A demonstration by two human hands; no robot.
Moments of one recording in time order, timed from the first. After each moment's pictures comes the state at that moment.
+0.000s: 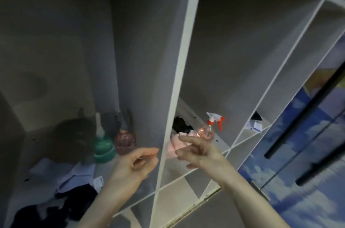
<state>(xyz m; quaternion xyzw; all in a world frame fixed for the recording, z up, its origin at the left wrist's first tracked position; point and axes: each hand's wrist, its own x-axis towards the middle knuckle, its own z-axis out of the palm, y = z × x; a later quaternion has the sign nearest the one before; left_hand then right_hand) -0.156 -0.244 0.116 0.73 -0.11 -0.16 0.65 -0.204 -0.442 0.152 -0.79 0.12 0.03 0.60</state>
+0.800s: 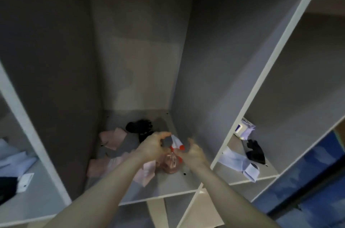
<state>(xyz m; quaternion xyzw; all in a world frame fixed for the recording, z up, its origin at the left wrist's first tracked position) -0.035 -0.567 0.080 0.87 -0.12 -0.12 0.47 -0.060 -0.725 0.073 -0.91 0.14 0.04 0.39</state>
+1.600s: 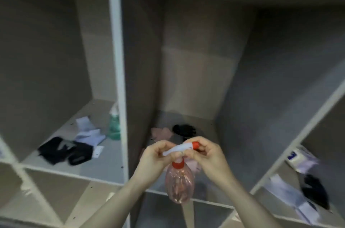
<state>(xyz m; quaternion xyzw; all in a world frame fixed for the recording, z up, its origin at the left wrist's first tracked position) -0.166 -0.478 0.105 0.74 -0.02 0.10 0.66 -0.120 -0.644 0.129 -0.77 -0.21 0.06 0.61</state>
